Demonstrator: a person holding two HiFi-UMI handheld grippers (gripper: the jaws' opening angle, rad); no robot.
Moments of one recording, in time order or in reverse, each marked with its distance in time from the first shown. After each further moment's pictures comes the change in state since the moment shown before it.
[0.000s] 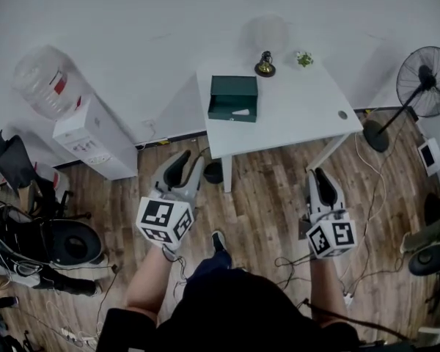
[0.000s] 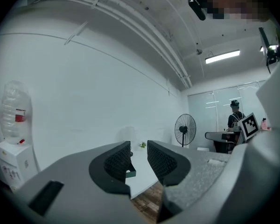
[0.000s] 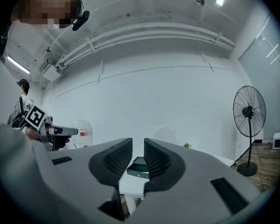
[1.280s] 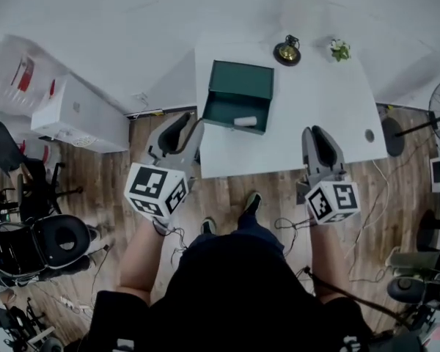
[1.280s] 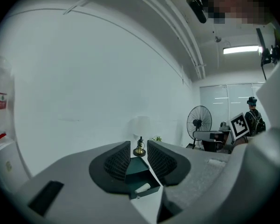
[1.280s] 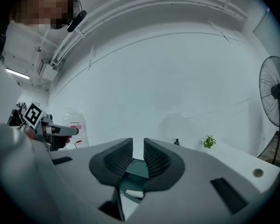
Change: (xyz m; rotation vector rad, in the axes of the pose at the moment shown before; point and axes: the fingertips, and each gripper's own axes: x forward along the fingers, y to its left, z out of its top) left arm 0.300 0.154 -0.048 -0.053 0.133 0.048; right arm 0.366 -0.112 -0.078 0.047 0.144 0.147
